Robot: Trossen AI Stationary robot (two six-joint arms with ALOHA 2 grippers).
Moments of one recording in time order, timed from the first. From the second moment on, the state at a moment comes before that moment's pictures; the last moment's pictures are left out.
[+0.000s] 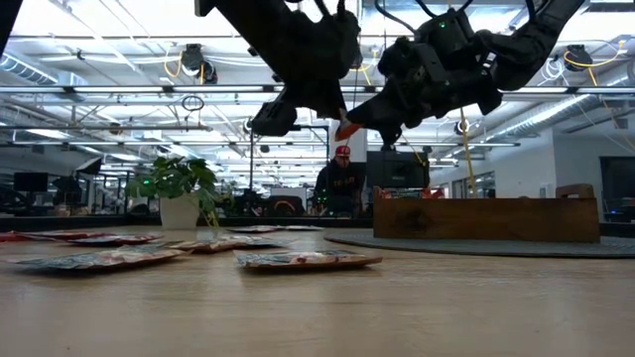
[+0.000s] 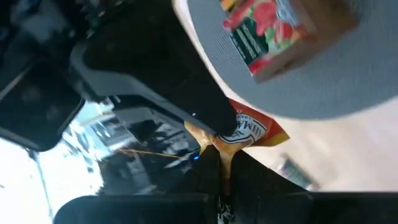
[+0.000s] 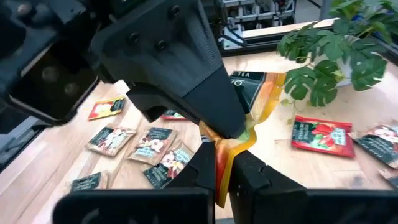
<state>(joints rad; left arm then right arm) -0.15 1.84 1.28 -0.11 -0.80 1.21 -0.30 1.50 0.64 0.54 -0.43 0.04</state>
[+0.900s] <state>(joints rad) -0.14 1.73 1.28 -0.21 -0.62 0.95 -0.29 1.50 0.64 0.56 -0.46 0.03</state>
